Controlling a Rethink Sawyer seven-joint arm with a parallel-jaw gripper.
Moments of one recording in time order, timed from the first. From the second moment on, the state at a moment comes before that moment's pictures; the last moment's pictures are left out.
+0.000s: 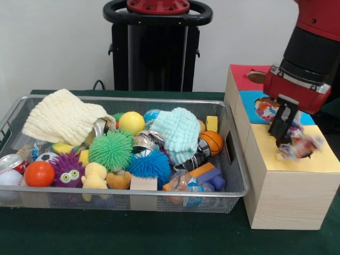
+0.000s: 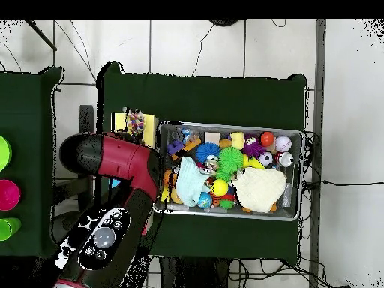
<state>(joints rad) 0.43 -0.29 -0.61 1.34 0.60 0.66 2.10</state>
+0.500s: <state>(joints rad) 0.41 -0.33 -0.62 1.33 0.51 0.77 2.10</state>
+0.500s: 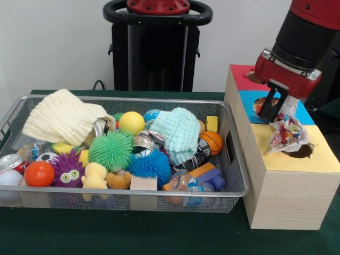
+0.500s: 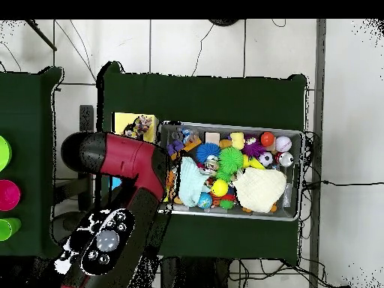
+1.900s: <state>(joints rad) 0.33 -0.47 -0.49 1.40 0.48 0.71 2.10</state>
